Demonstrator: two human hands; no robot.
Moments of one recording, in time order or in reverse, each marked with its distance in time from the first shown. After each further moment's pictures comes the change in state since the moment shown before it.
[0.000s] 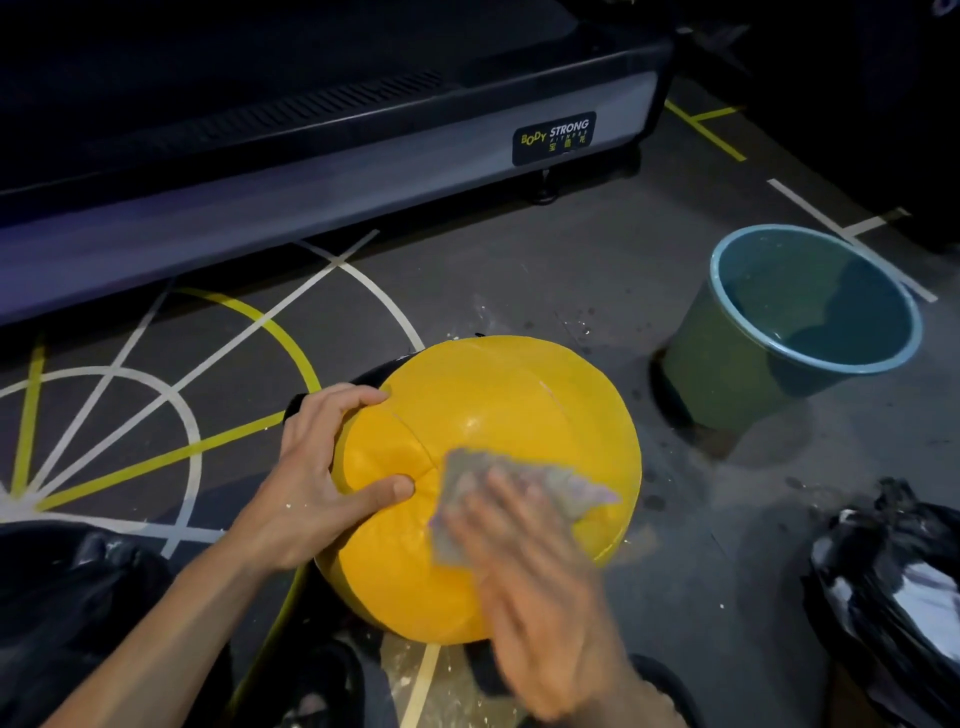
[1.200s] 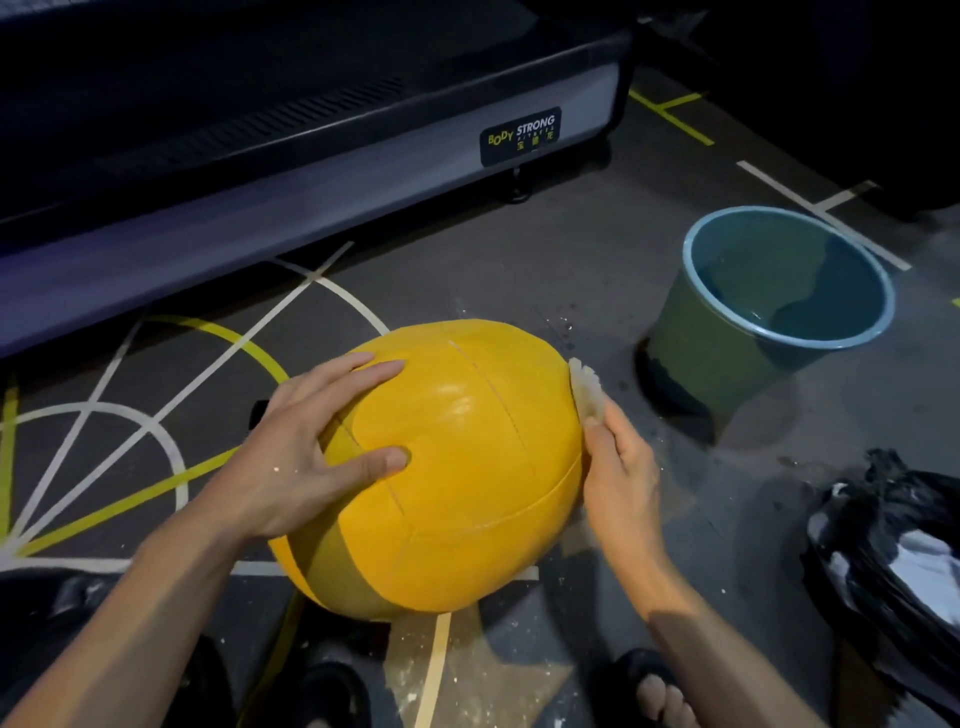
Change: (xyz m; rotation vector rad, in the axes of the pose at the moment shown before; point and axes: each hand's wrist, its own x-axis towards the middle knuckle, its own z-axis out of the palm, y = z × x) left_hand 0.037 0.032 -0.025 0.249 -0.154 0.108; right_hand 0.039 0.081 -0.019 0.463 0.361 0.854
